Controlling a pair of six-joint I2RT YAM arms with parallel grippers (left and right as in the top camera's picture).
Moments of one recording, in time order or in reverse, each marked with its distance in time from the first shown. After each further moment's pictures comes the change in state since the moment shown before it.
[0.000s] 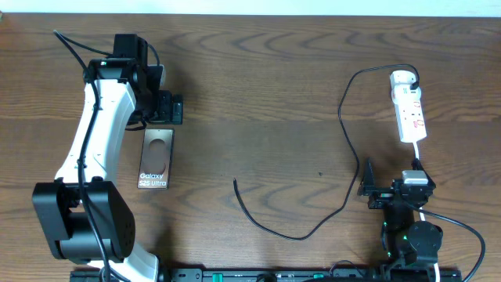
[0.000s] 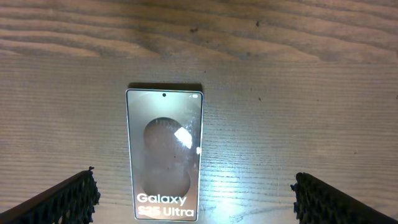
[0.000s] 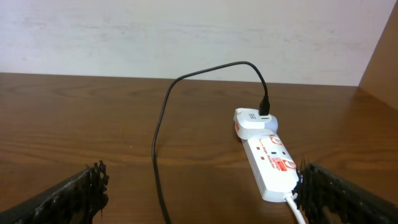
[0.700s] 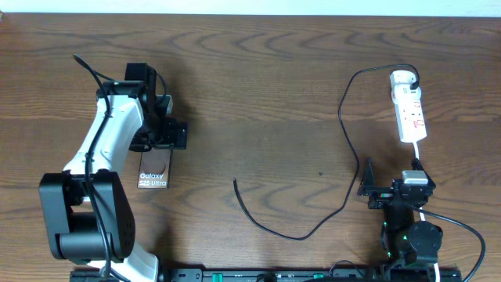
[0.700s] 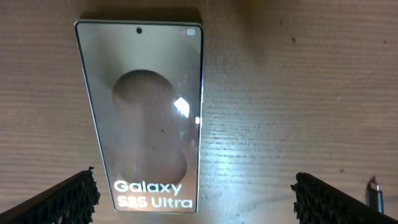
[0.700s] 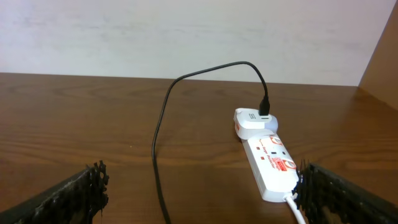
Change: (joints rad) left arm 0.000 0.000 -0.227 0.081 0.005 0.014; right arm 0.000 0.000 0.000 0.000 0.000 0.000
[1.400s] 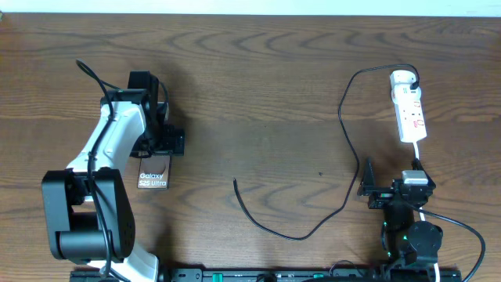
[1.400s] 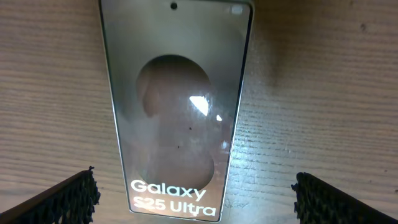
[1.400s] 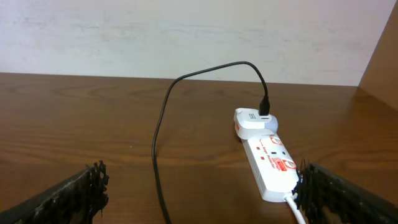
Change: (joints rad) left arm 0.000 0.000 -0.080 0.060 -0.097 -0.031; right arm 0.000 0.000 0.000 0.000 0.000 0.000
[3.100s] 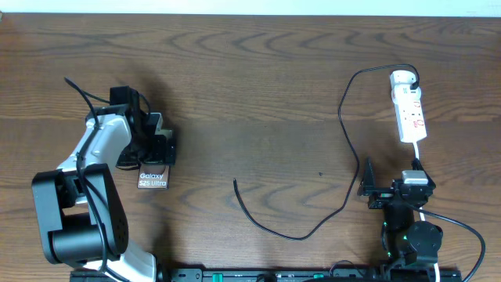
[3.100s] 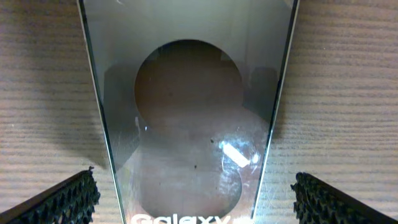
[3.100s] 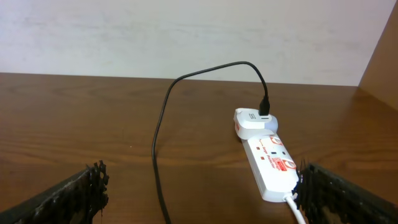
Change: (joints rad) left arm 0.124 0.000 -0.136 0.151 0.128 0.162; right arm 0.000 0.000 0.000 0.000 0.000 0.000
